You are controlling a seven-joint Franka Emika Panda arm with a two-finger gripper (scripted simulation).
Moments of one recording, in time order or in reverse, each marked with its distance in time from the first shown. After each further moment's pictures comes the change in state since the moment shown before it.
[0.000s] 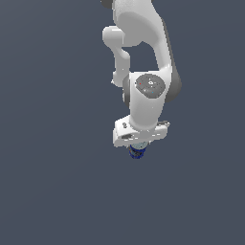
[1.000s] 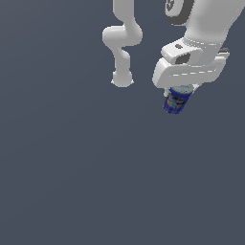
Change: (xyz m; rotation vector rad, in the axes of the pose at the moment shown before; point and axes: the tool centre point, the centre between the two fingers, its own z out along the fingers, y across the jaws) arm -0.067 -0.143 -0.190 -0.003 0.004 -0.002
